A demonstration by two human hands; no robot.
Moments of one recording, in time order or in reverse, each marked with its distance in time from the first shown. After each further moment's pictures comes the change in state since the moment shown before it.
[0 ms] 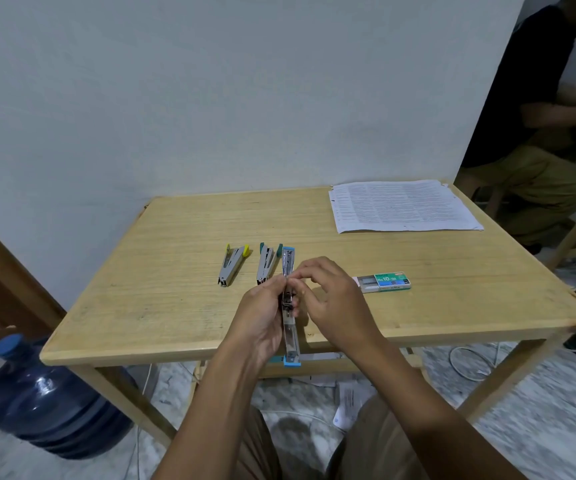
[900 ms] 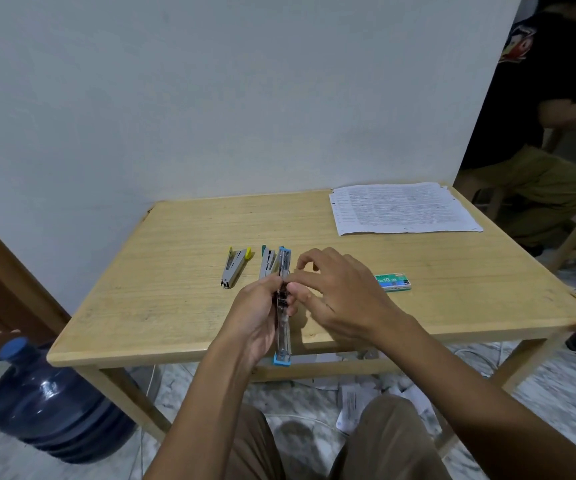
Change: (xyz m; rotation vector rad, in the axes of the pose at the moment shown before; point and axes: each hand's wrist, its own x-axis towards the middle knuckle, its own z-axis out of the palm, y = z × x) left_hand 0.000 0.010 -0.009 0.084 -0.050 0.008; right_hand 0.018 -0.005 -0.031 -0.450 -0.313 -0.219
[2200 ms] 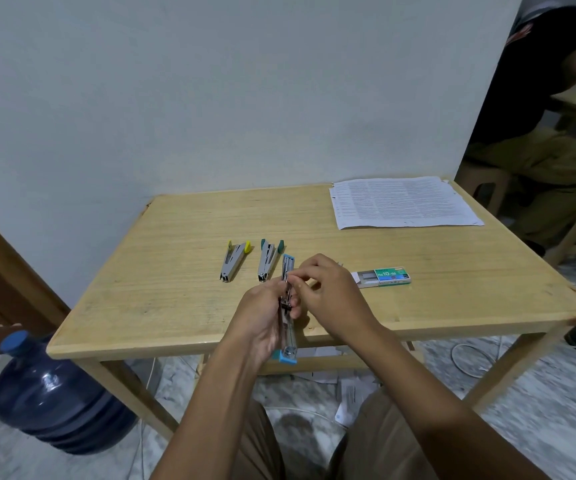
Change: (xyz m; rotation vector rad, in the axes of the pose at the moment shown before) left_hand -0.003 -0.015 0.001 -0.038 -0.029 -0.049; right_hand 0.000 -0.013 0.031 0.468 0.143 0.356
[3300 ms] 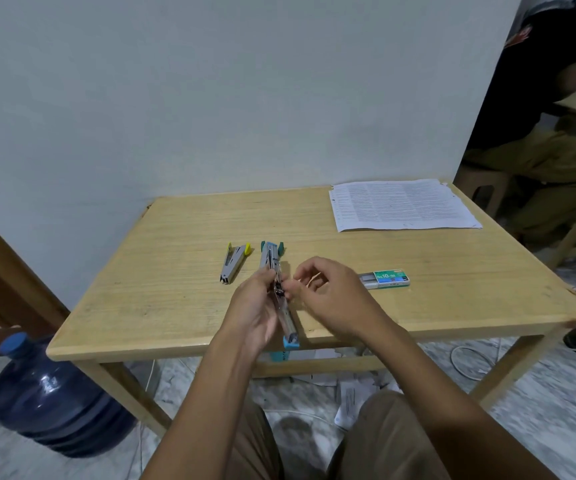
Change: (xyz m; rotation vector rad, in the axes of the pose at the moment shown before) left_hand 0.015 0.011 -0.005 -0.203 0.061 0.023; right_hand -0.003 -0.016 -0.022 0.208 -0.147 0.182
